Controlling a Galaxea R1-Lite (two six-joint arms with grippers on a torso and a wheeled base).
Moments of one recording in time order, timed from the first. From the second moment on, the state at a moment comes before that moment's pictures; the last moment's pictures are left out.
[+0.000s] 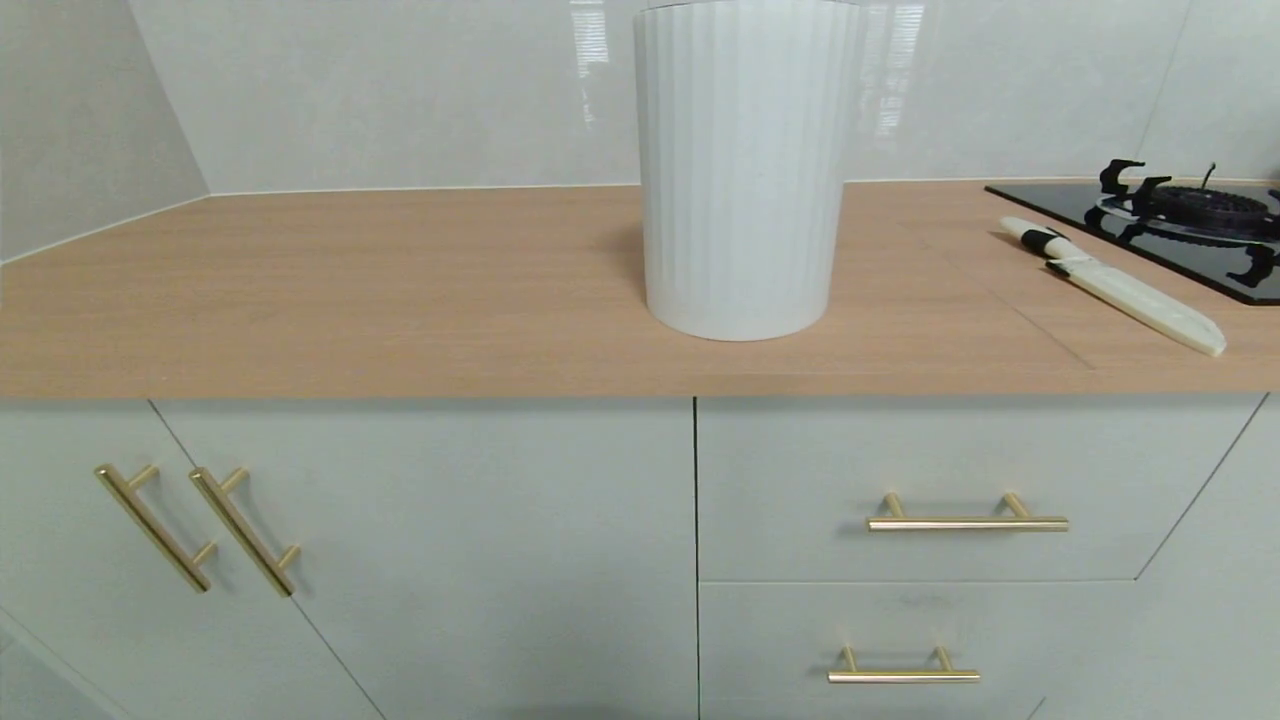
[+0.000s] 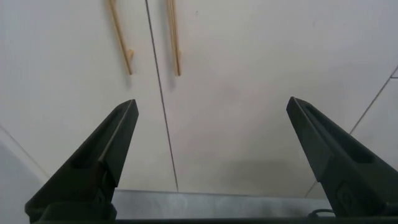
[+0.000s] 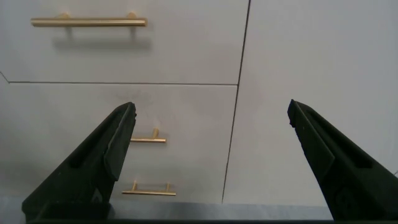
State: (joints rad) left arm 0.01 0.00 0.00 0.00 0.01 -0.01; right arm 0.00 0.00 0.00 0.00 0.01 -0.01
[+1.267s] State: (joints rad) left arm 0.01 0.00 0.00 0.00 0.01 -0.01; right arm 0.00 0.00 0.00 0.00 0.01 -0.01
